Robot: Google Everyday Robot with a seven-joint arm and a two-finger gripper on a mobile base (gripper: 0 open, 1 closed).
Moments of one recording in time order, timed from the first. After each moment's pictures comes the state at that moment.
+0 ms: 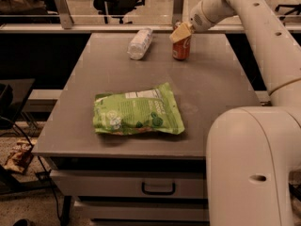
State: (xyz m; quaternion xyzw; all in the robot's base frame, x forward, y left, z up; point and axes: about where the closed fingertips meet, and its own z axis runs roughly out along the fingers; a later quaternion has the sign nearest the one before) arm 0.830 -0.137 0.912 -0.37 0.84 0.09 0.39
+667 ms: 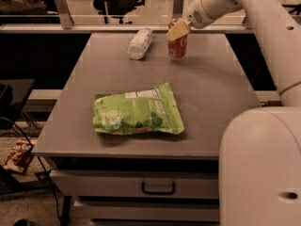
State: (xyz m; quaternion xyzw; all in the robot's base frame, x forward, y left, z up) arm 0.800 -0.112 0.937 -0.43 0.81 0.11 0.39
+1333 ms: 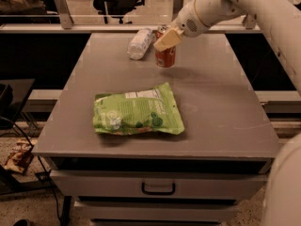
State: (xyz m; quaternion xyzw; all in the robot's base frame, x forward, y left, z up) arm 0.728 -0.063 0.943 -0.51 0.75 0.14 0.40
